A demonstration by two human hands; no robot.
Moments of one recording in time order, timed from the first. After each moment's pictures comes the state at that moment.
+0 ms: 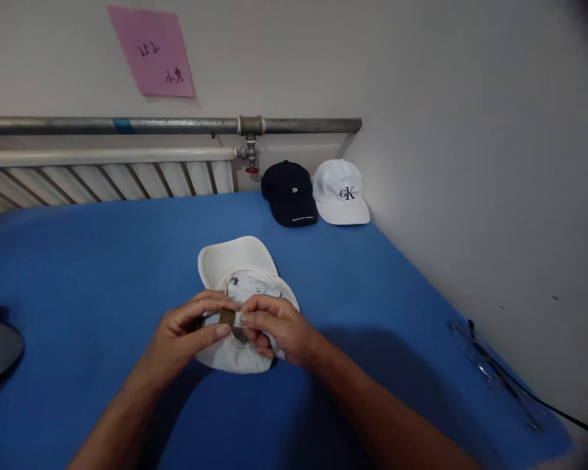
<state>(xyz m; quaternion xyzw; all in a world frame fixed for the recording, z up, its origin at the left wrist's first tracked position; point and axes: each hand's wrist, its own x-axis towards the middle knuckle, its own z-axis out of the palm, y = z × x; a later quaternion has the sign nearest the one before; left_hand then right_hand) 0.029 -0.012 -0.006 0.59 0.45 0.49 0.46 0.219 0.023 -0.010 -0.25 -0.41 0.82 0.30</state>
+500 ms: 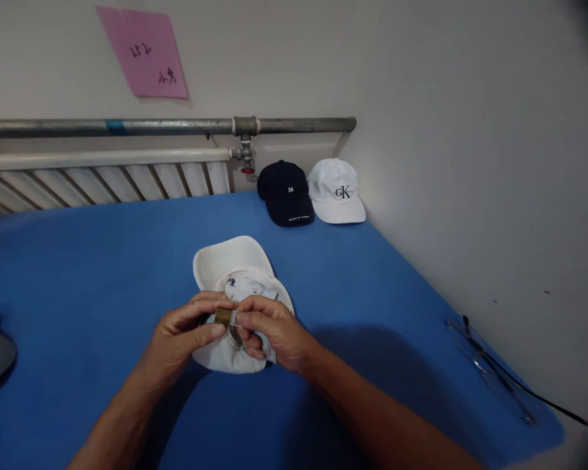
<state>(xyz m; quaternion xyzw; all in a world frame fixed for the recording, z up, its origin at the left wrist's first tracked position) 0.033 -0.011 -0.011 0.52 0.45 0.52 0.52 0.213 0.019 -0.016 -0.25 -0.36 0.84 0.33</state>
